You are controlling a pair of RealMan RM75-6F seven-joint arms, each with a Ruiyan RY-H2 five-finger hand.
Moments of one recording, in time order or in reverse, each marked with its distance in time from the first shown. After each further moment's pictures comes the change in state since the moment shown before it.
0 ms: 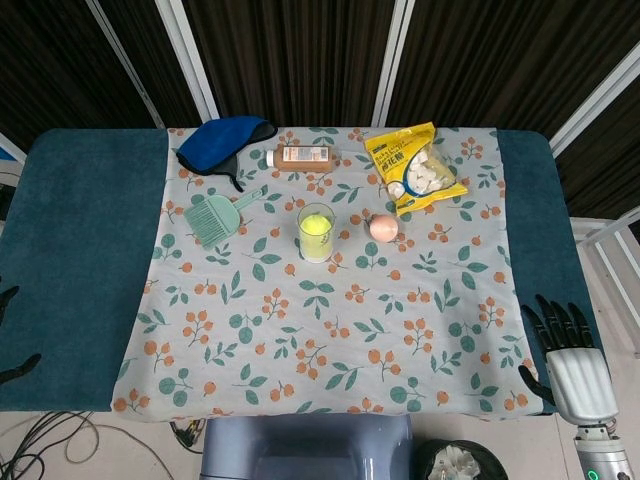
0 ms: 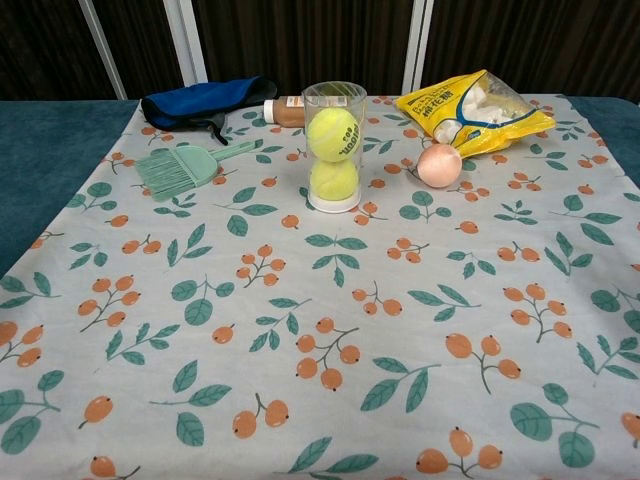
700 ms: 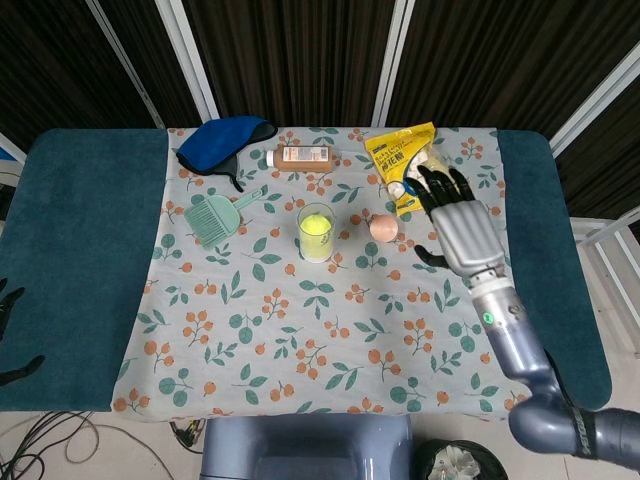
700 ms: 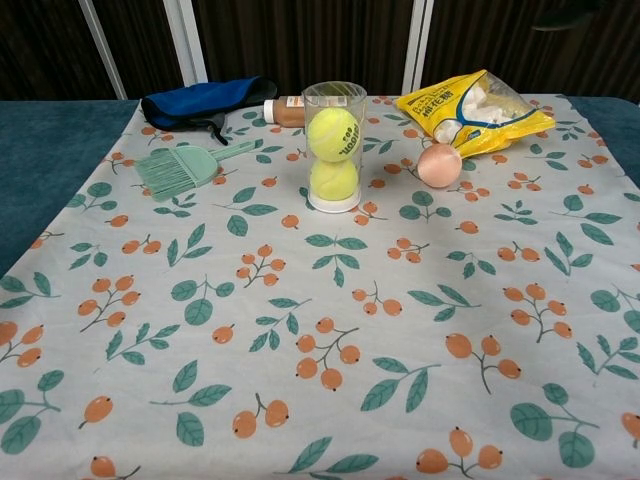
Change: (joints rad) left arm -0.007 -0.002 0.005 -0.014 -0.011 -0.023 0.023; right arm 0.602 0.110 0.373 -0.291 0.531 -0.454 -0.196
